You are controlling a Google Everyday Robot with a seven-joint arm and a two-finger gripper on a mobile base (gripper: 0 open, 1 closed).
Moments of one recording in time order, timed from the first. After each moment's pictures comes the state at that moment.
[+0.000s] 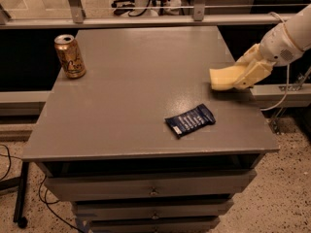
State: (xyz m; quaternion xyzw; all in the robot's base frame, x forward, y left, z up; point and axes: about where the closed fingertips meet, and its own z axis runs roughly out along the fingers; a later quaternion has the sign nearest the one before) arm 0.616 -0.257 0.864 -0.59 0.75 0.13 0.27
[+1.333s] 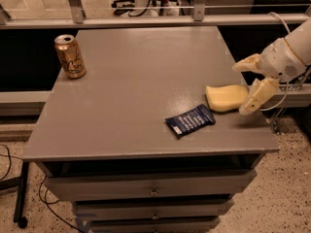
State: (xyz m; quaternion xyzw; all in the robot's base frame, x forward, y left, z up) arm 0.555 -0.238 0.852 -0.63 0.71 0.18 0.24
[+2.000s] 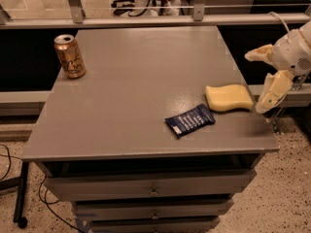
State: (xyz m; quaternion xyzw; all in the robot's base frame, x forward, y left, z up) arm 0.556 -0.256 0.872 -0.62 0.73 0.16 0.25
